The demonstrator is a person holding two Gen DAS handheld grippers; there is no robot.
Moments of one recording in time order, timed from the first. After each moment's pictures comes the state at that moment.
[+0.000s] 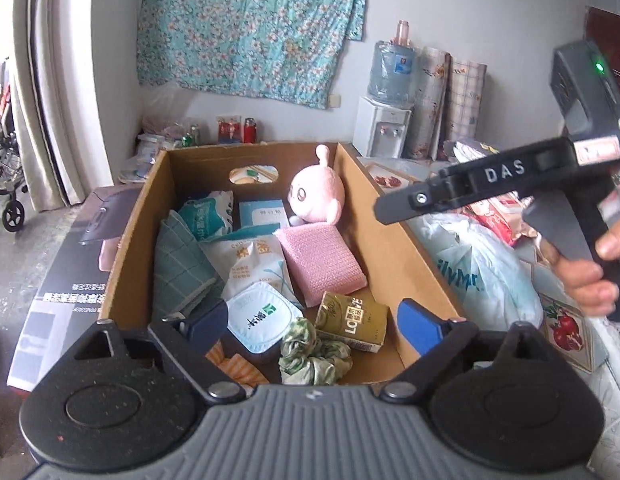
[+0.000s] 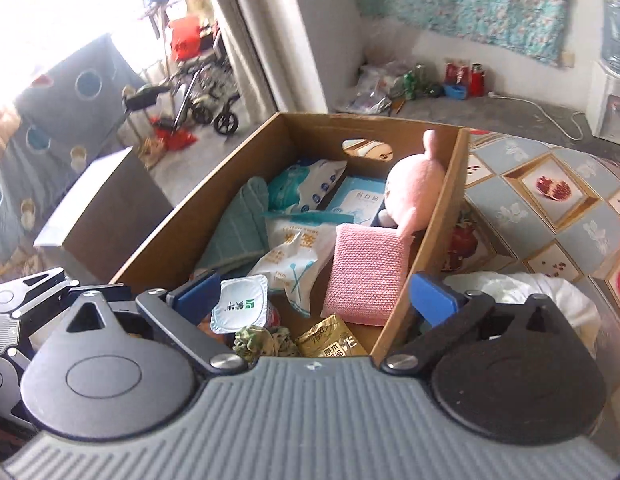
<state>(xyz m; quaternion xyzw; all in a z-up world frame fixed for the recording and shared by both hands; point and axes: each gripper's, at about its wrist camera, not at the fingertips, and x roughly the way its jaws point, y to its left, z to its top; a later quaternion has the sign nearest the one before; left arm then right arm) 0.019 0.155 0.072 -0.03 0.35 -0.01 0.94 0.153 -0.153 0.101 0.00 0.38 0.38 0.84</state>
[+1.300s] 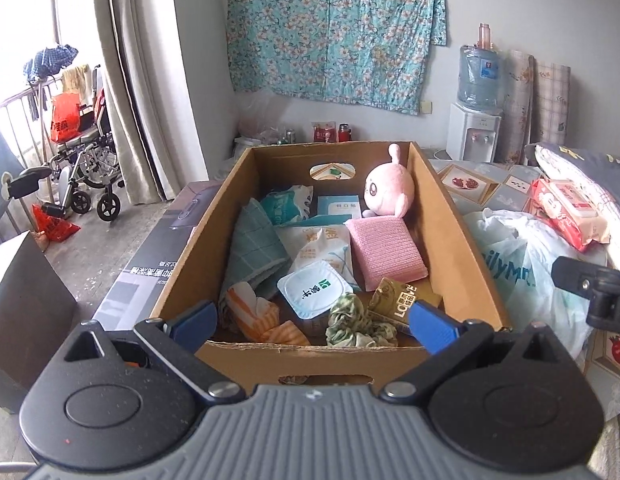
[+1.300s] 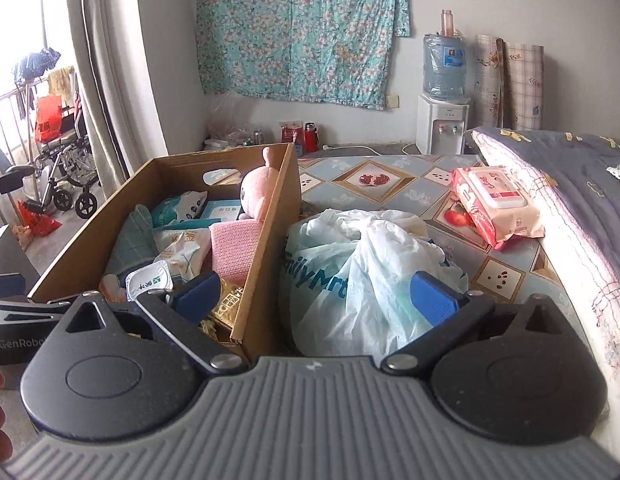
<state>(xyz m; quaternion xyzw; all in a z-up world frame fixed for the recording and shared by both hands) -0.018 0.119 0.078 0.00 0.34 0.14 0.93 0.010 -0.225 0.076 0.02 0.29 0.14 0.95</state>
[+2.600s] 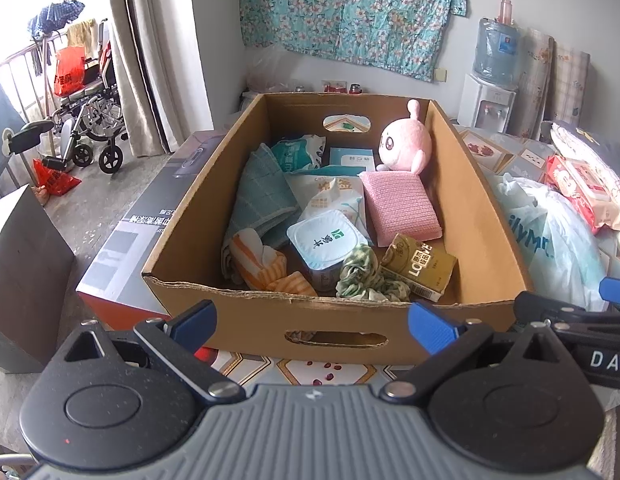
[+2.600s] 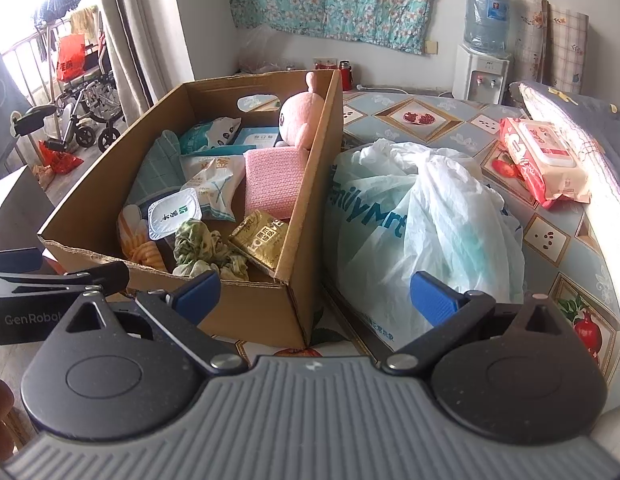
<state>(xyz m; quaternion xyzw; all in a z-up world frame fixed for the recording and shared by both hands) -0.015 0.135 0.057 -0.03 0.40 0.15 0.90 0.023 -0.187 0.047 -0.02 0.38 0.19 0.90</state>
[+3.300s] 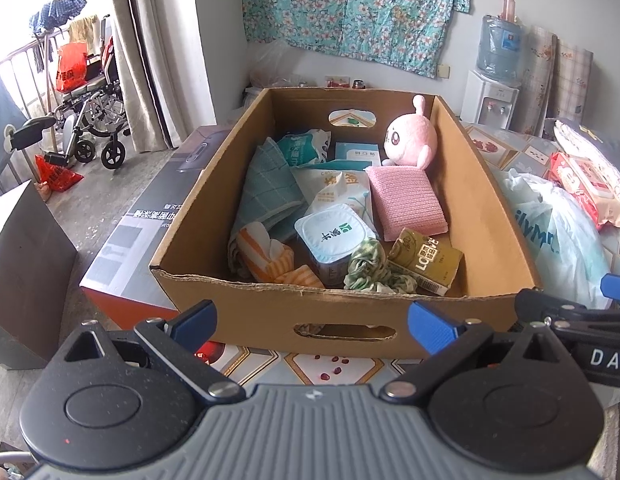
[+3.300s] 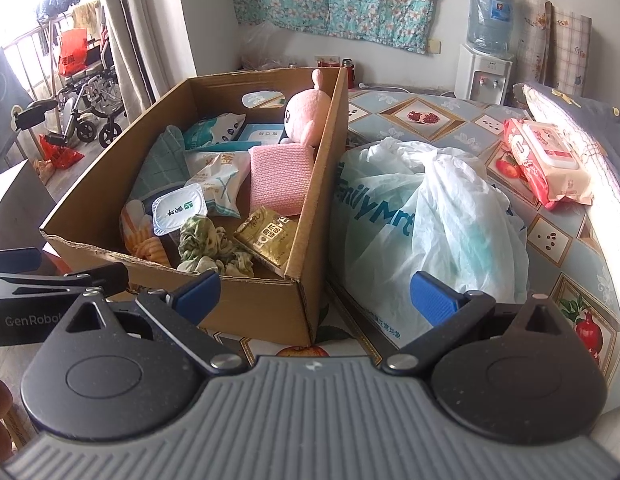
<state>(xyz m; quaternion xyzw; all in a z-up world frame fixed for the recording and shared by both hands) -0.016 0.140 0.054 -0.03 0.41 0.15 0.90 0.021 -0.181 0.046 -0.03 0.38 0.20 0.90</state>
